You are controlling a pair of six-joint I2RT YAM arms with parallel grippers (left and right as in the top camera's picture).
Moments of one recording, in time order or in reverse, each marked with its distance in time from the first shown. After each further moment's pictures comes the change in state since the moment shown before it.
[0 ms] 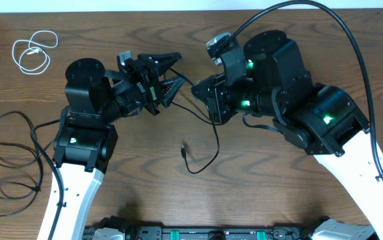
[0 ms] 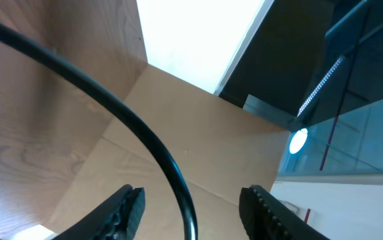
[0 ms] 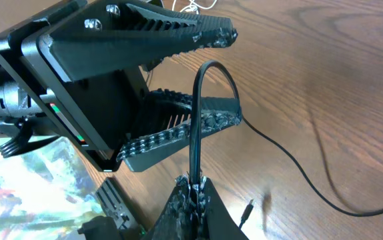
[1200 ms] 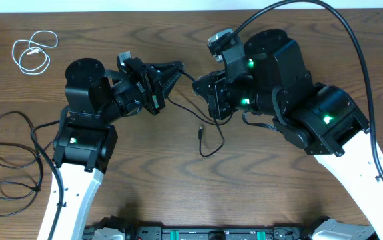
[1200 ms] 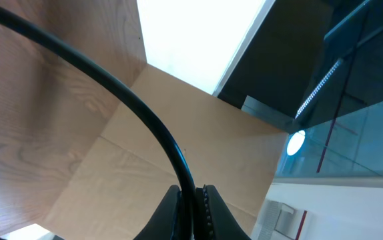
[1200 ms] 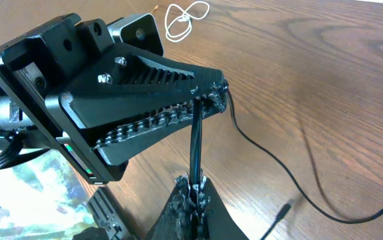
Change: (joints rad) left arm 0.000 0.000 0.000 0.000 -0.001 -0.016; right arm 0.000 0.000 0.000 0.019 0.039 0.000
